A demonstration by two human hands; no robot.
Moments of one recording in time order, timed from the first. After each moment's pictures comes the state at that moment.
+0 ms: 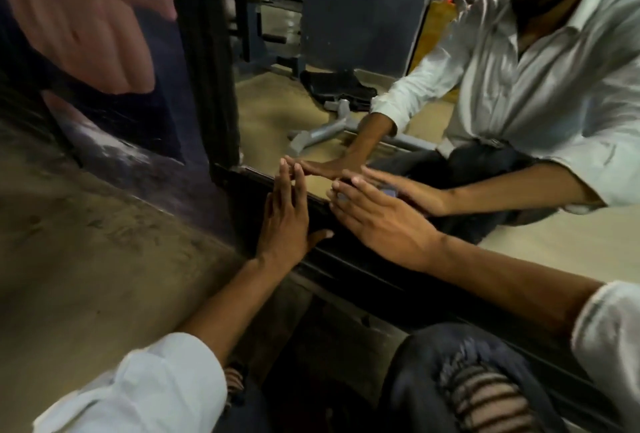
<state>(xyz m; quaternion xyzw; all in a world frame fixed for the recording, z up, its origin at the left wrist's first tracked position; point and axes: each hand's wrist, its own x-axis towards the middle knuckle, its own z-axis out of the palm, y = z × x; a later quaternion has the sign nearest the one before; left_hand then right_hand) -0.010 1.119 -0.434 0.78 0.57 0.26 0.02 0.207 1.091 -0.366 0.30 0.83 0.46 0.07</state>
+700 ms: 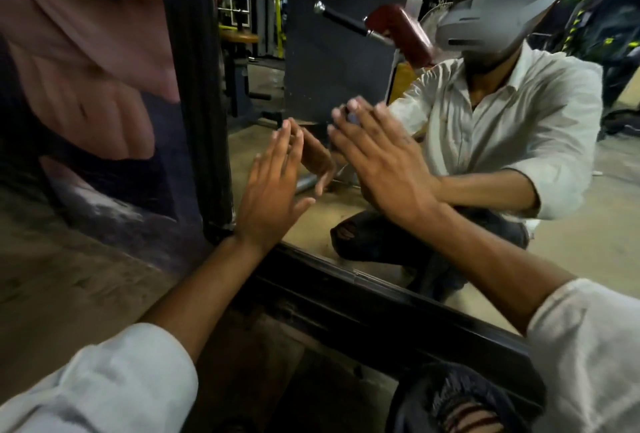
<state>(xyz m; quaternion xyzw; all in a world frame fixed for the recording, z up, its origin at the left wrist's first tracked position) -0.026 1.147 -0.279 0.79 0.47 0.37 -0.12 0.209 1.127 -0.200 0.37 0.79 0.47 -0.15</state>
